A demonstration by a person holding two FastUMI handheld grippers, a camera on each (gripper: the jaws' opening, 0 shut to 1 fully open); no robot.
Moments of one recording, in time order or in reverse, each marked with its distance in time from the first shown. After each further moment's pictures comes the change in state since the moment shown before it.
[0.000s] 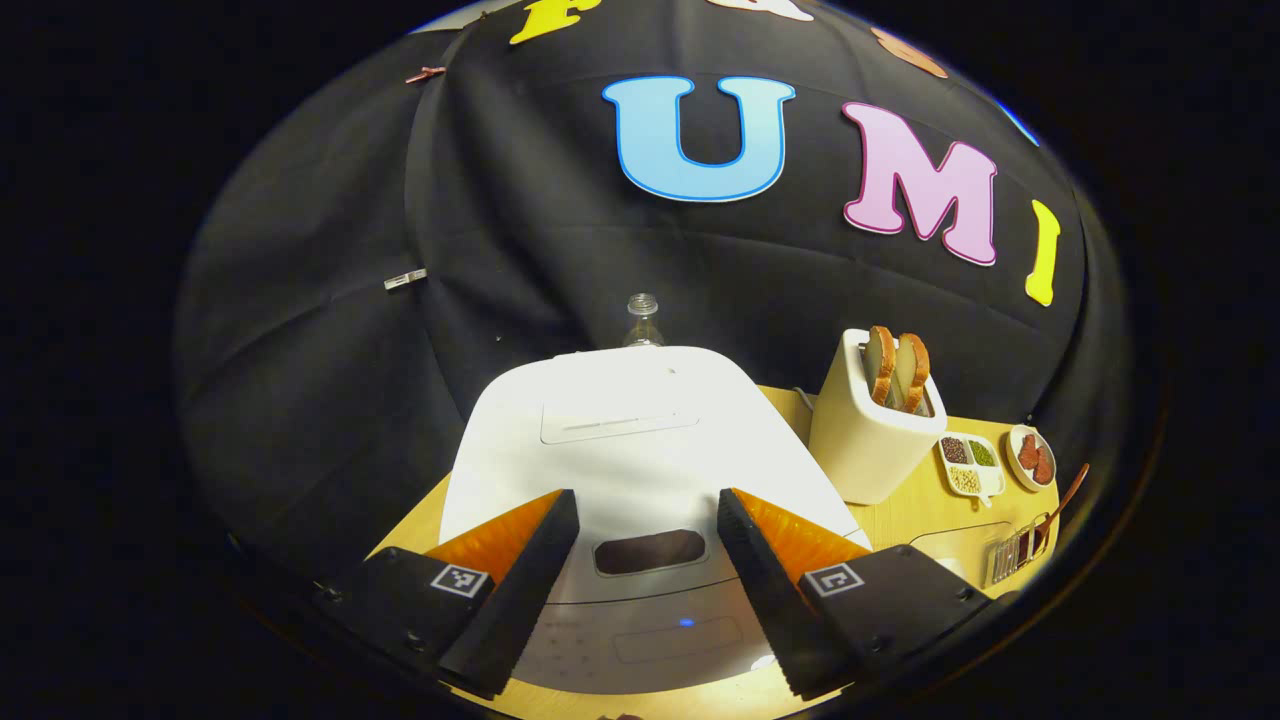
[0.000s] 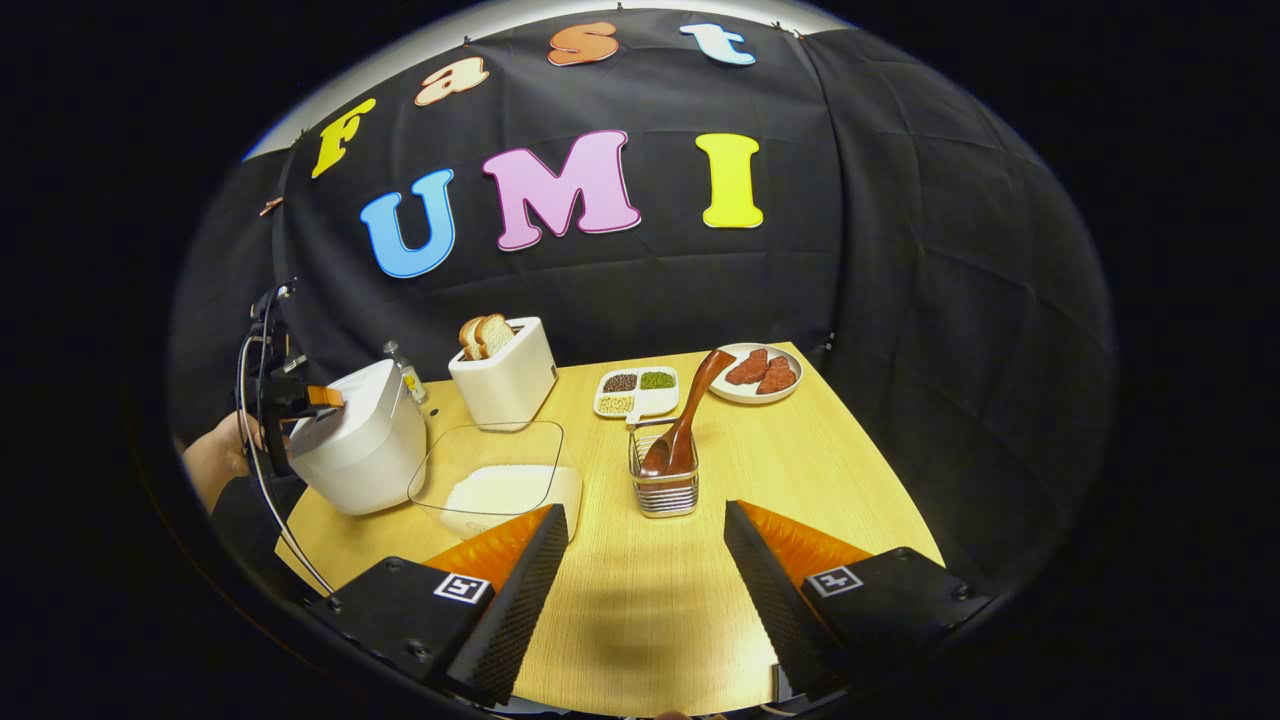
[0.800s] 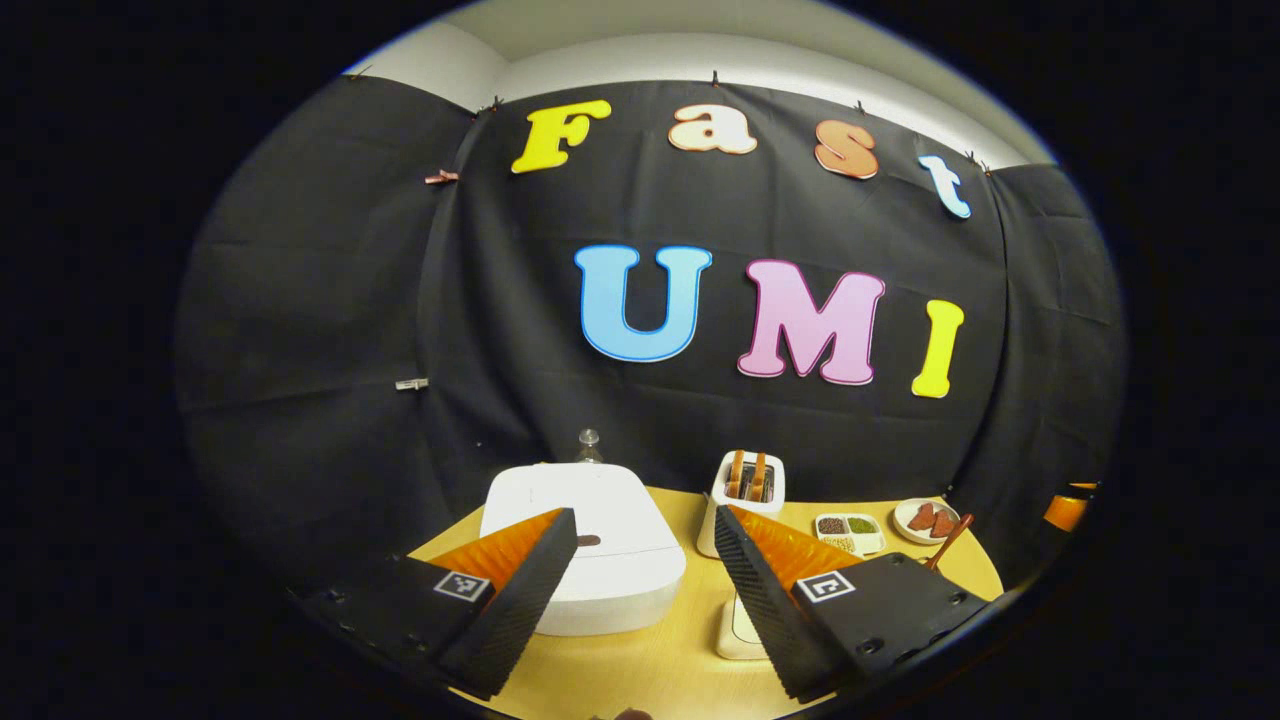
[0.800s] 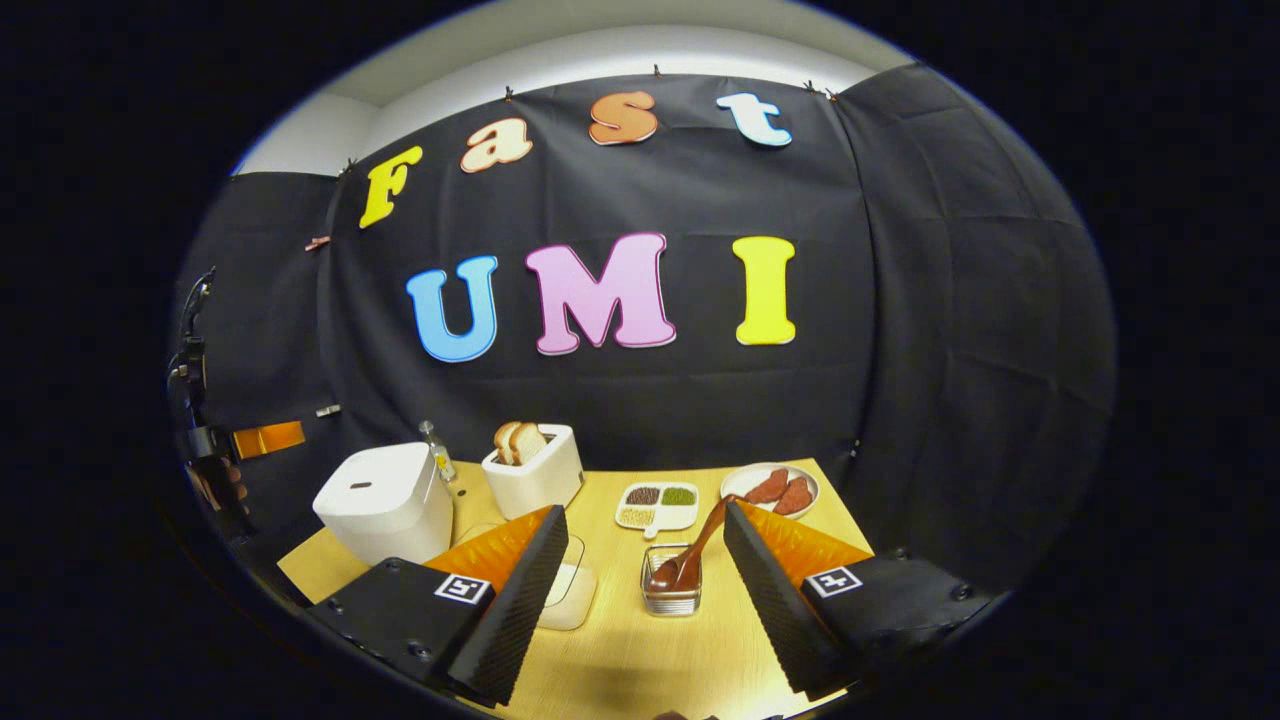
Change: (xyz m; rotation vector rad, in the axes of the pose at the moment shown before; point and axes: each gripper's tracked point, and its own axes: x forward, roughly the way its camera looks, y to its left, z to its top) left arm -0.255 -0.063 0.049 -0.062 -0.409 -0.105; right arm -0.026 0.004 0.141 -0.071 -0.319 0.115
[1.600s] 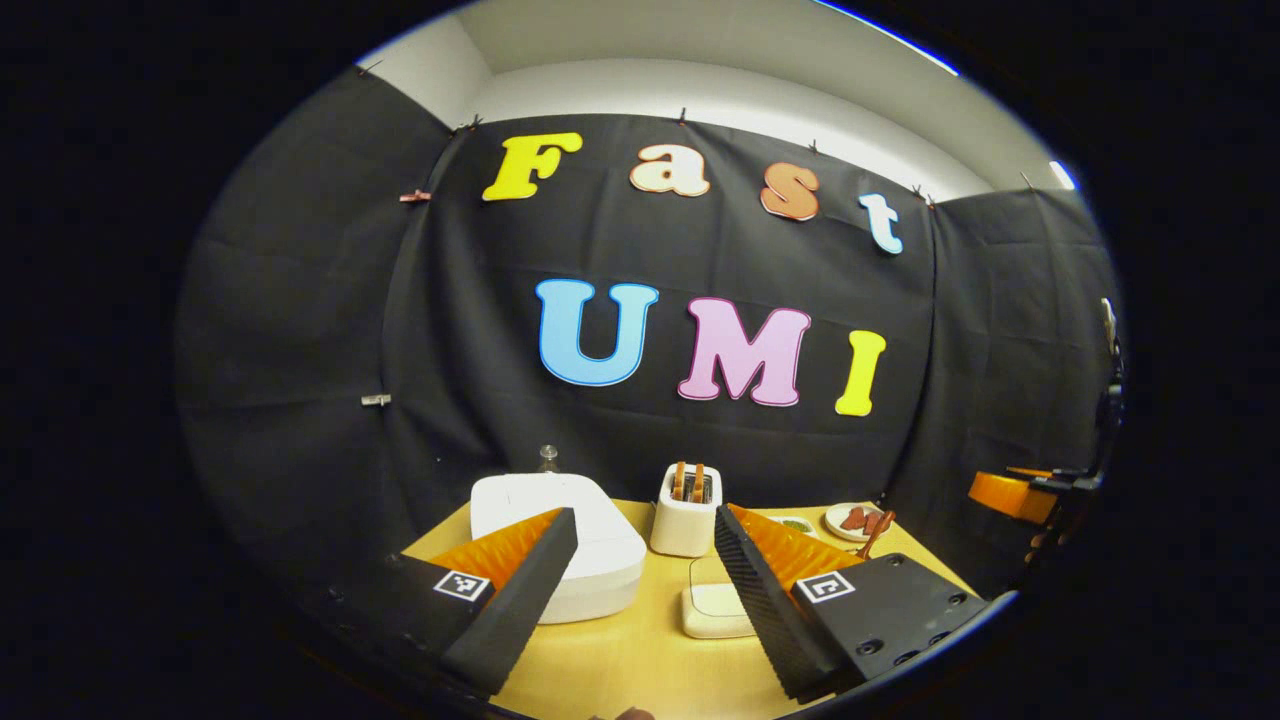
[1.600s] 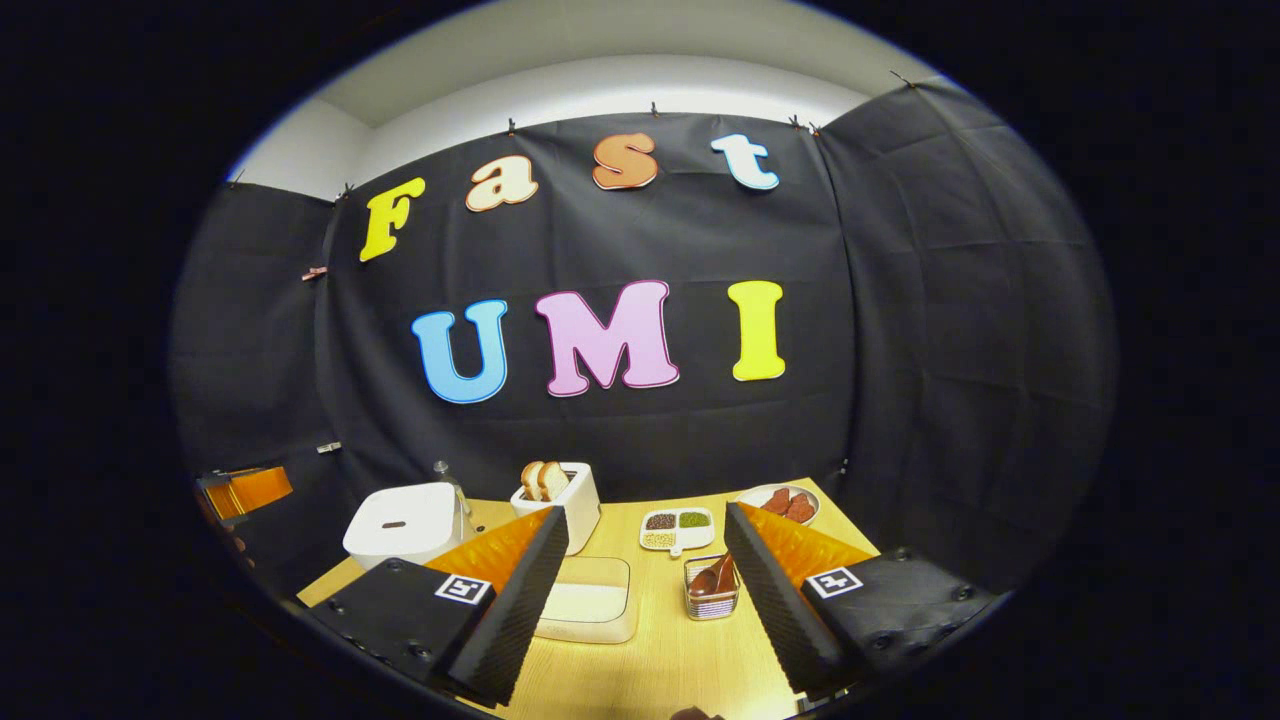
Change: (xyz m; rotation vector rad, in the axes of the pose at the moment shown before) left arm -0.083 0.020 0.007 0.058 -0.082 -0.219; right arm -0.060 0.085 0.024 -0.002 -0.109 -0.112
